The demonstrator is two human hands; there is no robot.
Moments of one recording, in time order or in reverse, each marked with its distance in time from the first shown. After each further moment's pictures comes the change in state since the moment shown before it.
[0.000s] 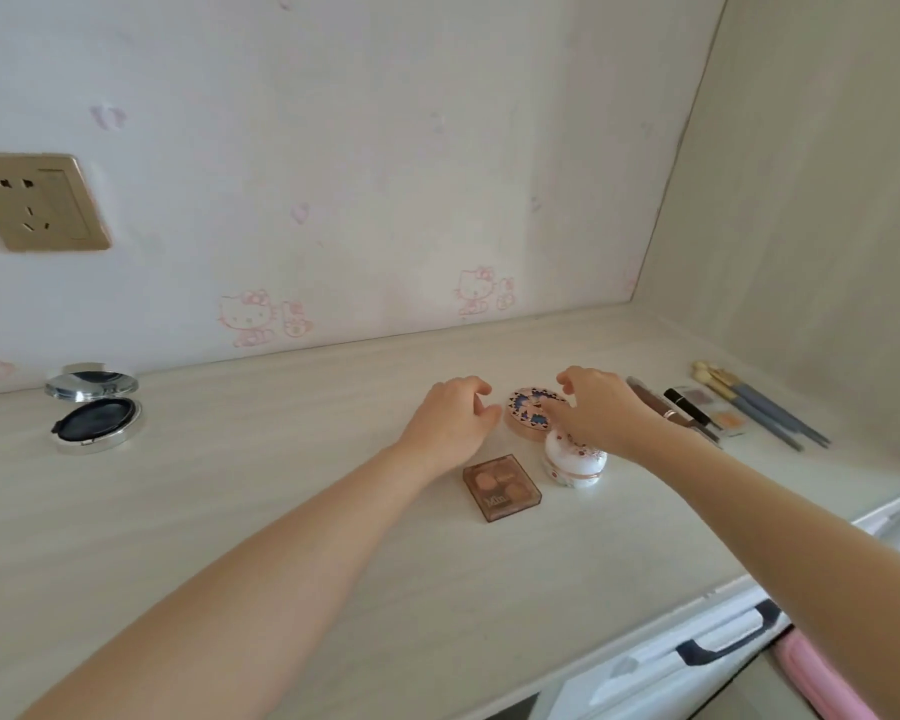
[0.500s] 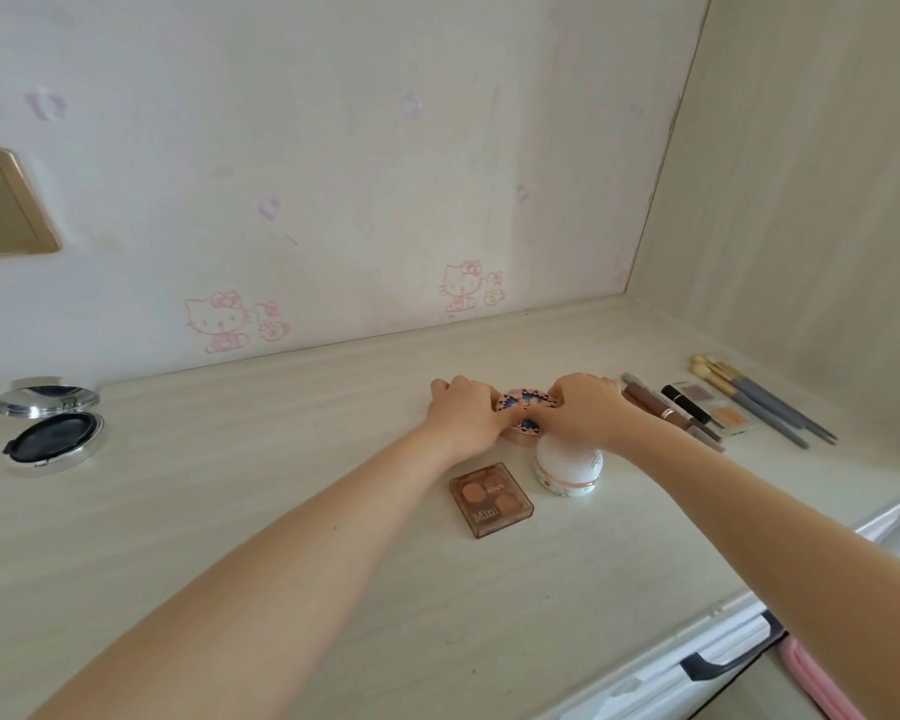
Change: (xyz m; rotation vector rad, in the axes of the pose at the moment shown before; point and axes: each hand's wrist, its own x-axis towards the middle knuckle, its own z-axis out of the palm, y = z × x) left_hand 0.040 0.009 0.029 0.105 -0.125 -0.106; right_hand 0.027 0.005 0.014 -0.077 -0.082 0.079
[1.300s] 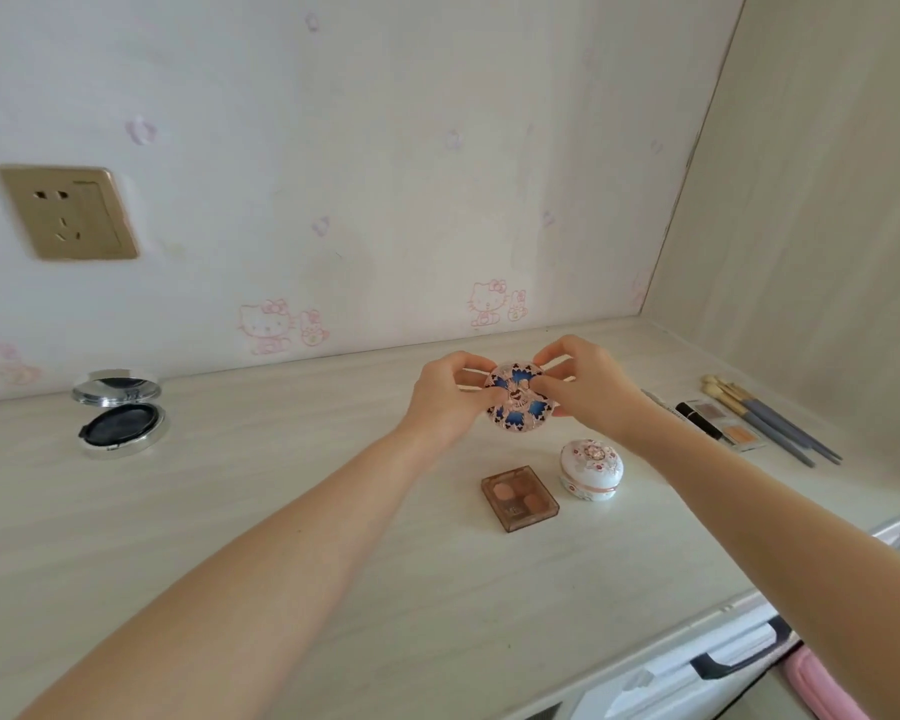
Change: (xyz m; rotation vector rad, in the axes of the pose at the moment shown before) left_hand -0.045 -0.011 -0.054 -0.725 0.229 0.044; right_hand -0.032 -0.038 -0.035 0.696 0.129 -0.162
